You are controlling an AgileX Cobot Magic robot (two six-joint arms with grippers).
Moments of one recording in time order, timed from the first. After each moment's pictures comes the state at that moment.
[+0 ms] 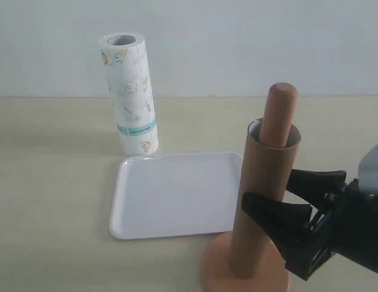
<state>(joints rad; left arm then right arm) 0.08 0.00 0.00 -0.06 0.36 -0.03 0.39 1.27 -0.13 -0.58 -0.98 0.49</state>
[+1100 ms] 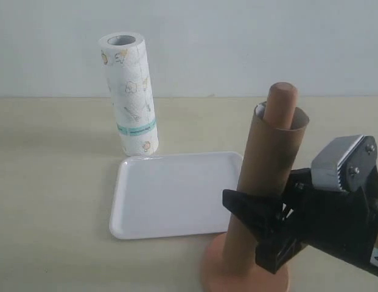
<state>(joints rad) 0.08 0.00 0.00 -0.06 0.36 -0.03 0.50 1.38 -0.21 -0.49 -0.95 0.38</state>
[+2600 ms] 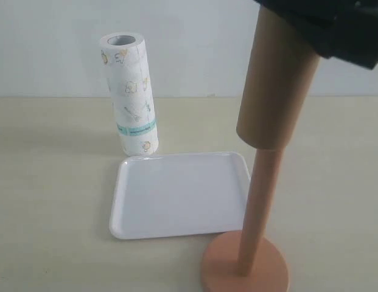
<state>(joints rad) 0.08 0.00 0.00 -0.06 0.36 -0.03 0.50 0.89 -0.70 -1.07 -0.50 1.09</state>
